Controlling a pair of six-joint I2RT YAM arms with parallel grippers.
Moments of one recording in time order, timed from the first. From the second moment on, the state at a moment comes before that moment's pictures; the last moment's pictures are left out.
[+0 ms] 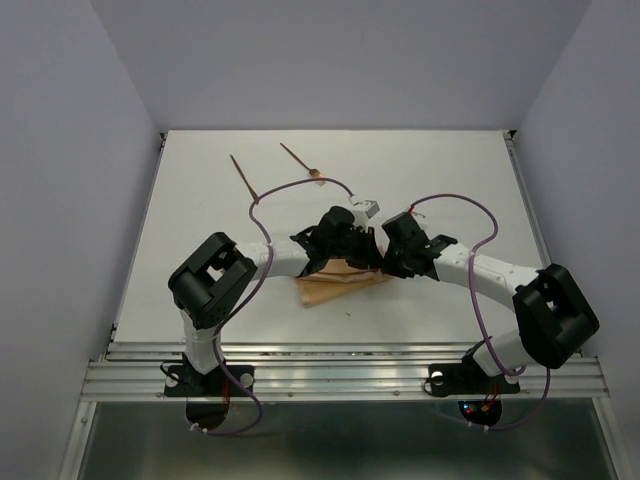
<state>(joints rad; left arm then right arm) -0.84 1.84 1.02 0.29 0.39 -0.61 0.62 1.45 0.82 -0.39 0.21 0.84</state>
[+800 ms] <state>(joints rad) -0.83 1.92 1.06 0.18 0.40 -0.56 0.62 1.45 0.82 -0.39 0.21 0.84</state>
